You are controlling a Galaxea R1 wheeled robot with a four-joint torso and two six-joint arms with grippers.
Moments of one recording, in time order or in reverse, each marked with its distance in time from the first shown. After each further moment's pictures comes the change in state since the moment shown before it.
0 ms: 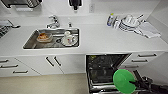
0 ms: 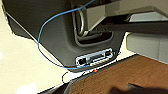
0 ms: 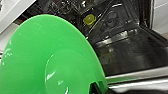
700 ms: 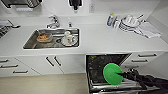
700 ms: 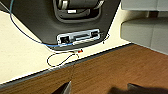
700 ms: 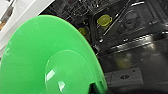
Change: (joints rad) left arm 0.112 0.181 -0.199 0.004 -0.016 0.004; right arm 0.111 0.203 -0.126 0.003 -0.074 0.060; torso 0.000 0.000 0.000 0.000
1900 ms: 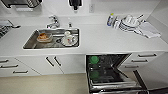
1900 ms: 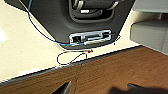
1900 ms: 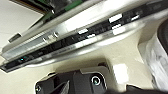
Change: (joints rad) left arm -0.023 0.007 -0.033 -0.042 0.008 -0.024; right arm -0.291 -0.203 0.082 -0.001 -0.157 0.014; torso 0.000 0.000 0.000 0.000
